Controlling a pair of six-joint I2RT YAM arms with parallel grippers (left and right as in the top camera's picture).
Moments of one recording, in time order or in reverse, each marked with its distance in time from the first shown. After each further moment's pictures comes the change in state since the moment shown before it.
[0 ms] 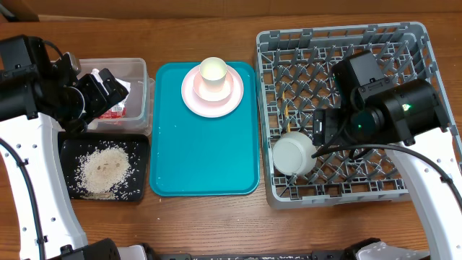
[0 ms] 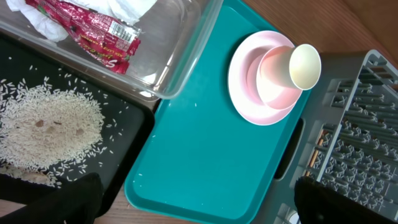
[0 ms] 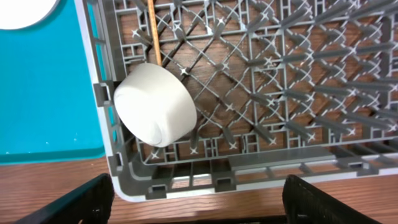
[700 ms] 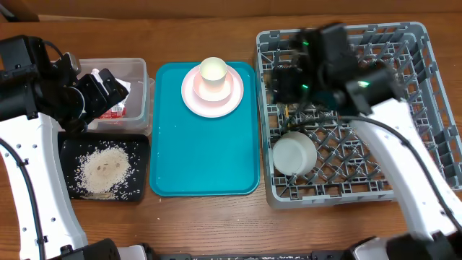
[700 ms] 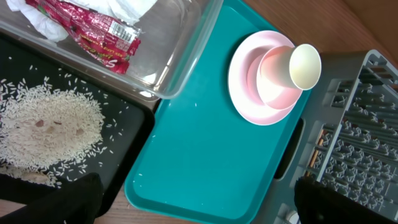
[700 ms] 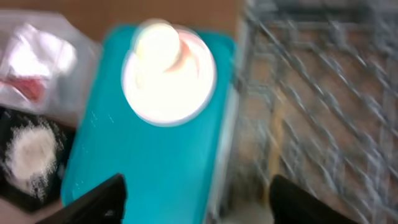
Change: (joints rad) left arm 0.000 0.000 0.000 0.000 0.000 0.000; right arm 0.066 0.167 0.002 0.603 -0.227 -0.132
